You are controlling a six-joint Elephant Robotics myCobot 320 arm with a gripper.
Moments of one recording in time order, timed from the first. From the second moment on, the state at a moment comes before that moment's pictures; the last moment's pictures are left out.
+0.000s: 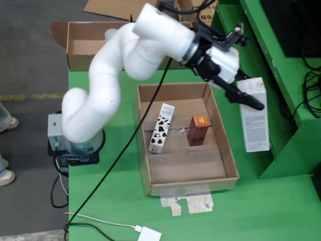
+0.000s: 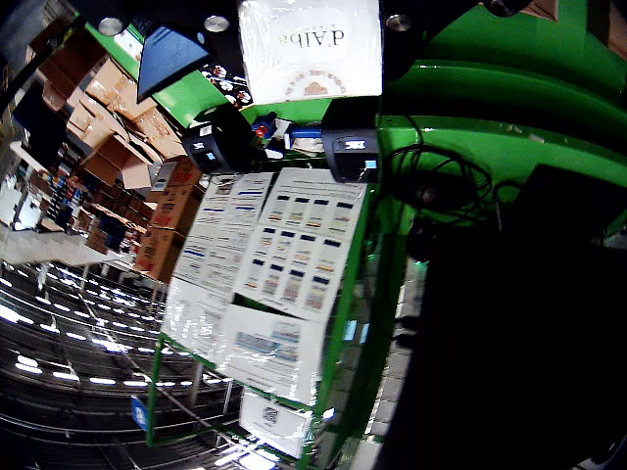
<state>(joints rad) -0.04 -0.53 -0.02 0.22 1.15 -0.09</state>
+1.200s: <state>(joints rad) 0.37 -0.01 -0.02 -0.21 1.56 0.34</state>
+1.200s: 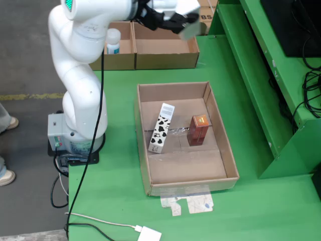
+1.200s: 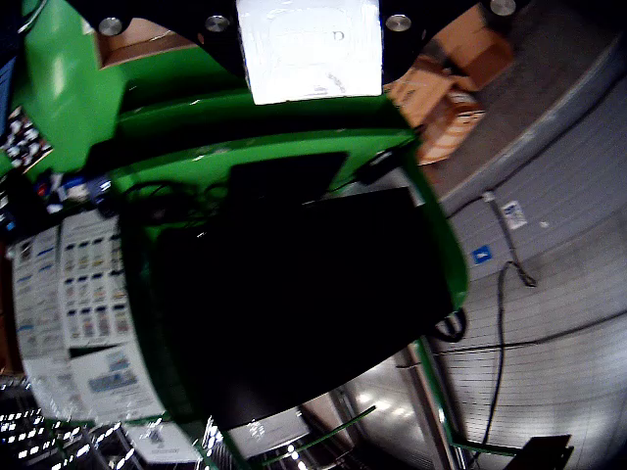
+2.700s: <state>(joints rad) 1.06 -0.01 -0.02 -0.51 1.55 0.50</state>
